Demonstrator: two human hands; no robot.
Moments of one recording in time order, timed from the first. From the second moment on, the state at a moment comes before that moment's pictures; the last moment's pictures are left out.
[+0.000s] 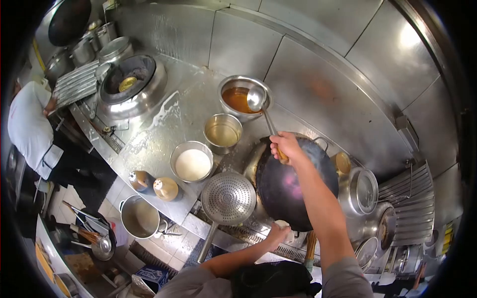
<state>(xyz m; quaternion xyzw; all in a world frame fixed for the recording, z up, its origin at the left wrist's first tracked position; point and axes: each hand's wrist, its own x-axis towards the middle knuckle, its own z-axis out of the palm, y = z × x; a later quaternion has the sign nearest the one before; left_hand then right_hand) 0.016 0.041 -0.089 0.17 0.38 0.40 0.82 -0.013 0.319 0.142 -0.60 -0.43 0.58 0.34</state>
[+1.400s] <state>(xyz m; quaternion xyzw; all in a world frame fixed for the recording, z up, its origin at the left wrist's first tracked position) 0.027 0.038 -0.038 0.19 0.50 0.45 0.71 0.192 0.065 0.206 -0.28 -0.01 0.88 0.38</state>
